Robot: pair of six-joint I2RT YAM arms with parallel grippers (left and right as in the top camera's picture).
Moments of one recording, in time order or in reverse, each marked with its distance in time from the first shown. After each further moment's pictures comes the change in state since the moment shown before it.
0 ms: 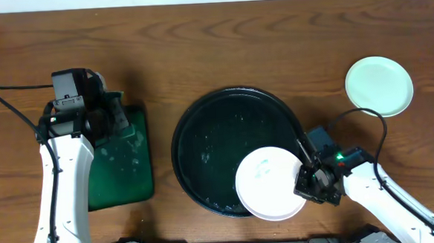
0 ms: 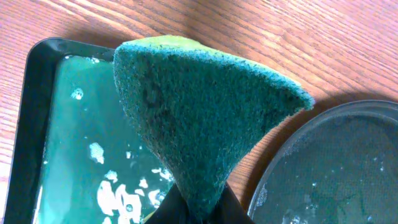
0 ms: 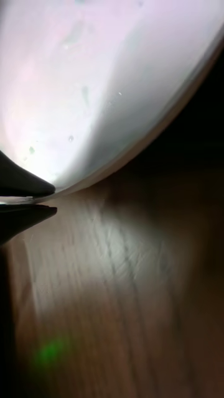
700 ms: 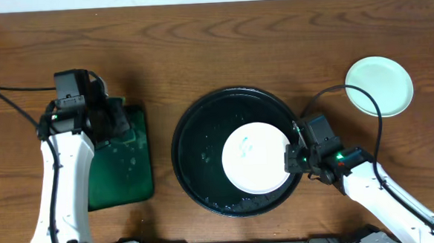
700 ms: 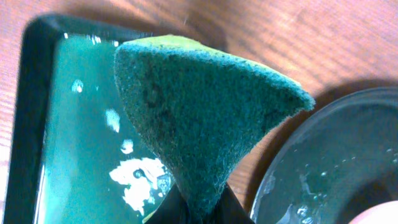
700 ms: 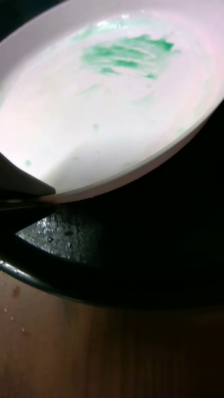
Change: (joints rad) left arm 0.000 0.031 0.000 -0.047 -0.012 0.000; right arm 0.000 0.004 0.005 0.393 0.073 -0.345
